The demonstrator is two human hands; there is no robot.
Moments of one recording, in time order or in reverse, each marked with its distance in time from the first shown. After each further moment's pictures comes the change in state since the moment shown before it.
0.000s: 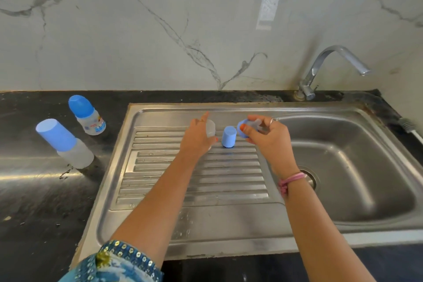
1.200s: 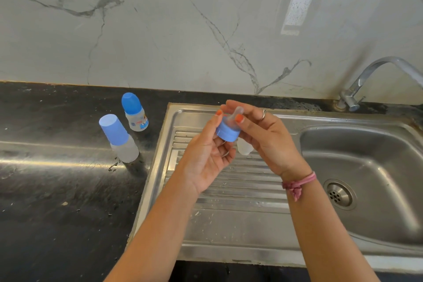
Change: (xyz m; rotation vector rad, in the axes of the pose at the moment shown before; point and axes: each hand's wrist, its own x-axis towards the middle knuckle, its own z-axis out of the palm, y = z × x) left_hand -0.110 -0.001 -0.127 -1.513 -0.211 -0.241; right_hand -0.031 -0.069 0.107 0.446 -0.610 -0.143
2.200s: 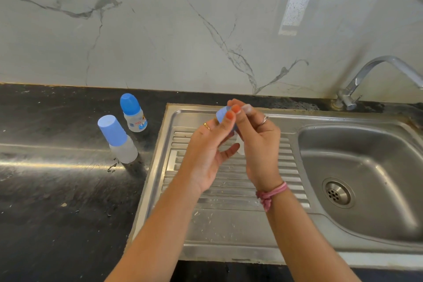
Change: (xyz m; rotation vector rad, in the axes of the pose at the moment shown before) left_hand -0.004 0.002 0.011 0.192 -0.028 0.155; right_hand -0.002 0.021 0.034 0.033 0.446 -0.201
